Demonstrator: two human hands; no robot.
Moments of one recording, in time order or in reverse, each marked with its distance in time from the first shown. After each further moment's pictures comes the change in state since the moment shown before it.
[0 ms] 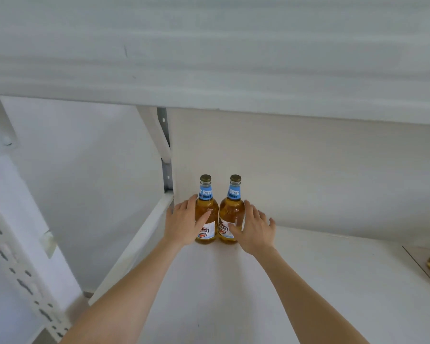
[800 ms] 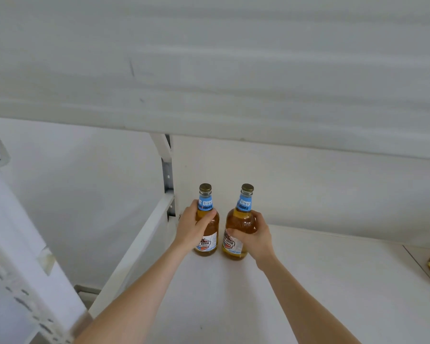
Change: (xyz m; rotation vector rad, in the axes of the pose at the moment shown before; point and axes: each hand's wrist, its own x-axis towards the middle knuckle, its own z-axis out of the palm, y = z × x) left_hand -0.018 0.029 -0.012 -0.896 -0.064 -0.219; right_hand -0.020 0.001 0.007 1.186 -0.056 0.276
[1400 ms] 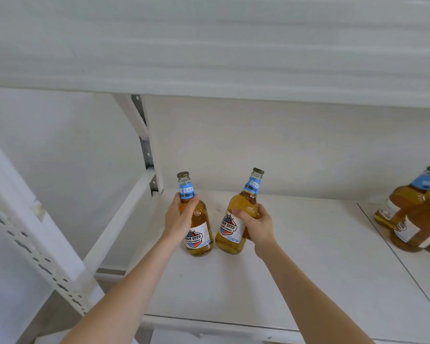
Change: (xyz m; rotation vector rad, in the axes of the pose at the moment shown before) left_hand -0.081 0.023 0.030 -0.133 0.076 -0.158; right_hand -0.086 -0.014 -0.068 0.258 0.076 0.169
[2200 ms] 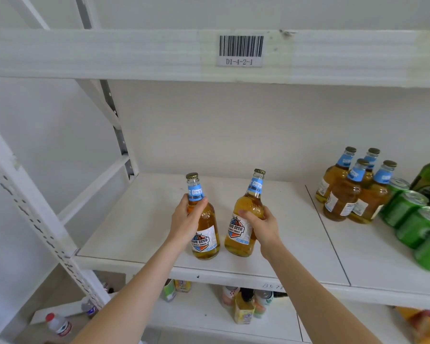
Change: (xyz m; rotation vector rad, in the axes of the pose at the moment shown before) left_hand -0.168 0.036 0.127 0.036 -0.036 0.022; right_hand -0.095 -0.029 -0.178 -0.002 0.001 0.015
